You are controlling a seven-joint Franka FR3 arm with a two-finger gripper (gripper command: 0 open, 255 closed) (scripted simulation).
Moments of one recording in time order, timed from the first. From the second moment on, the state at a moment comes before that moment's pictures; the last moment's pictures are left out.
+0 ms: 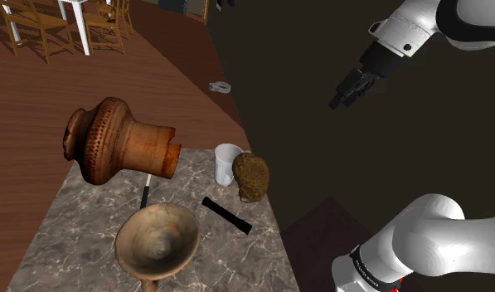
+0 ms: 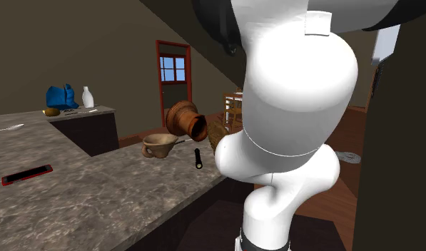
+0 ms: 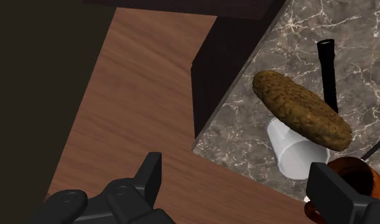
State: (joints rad) arm 0.01 -0.81 0.01 -2.30 0.11 1.65 -0.03
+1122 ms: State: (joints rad) arm 0.14 -0.61 0.21 -2.51 0.23 2.03 0.01
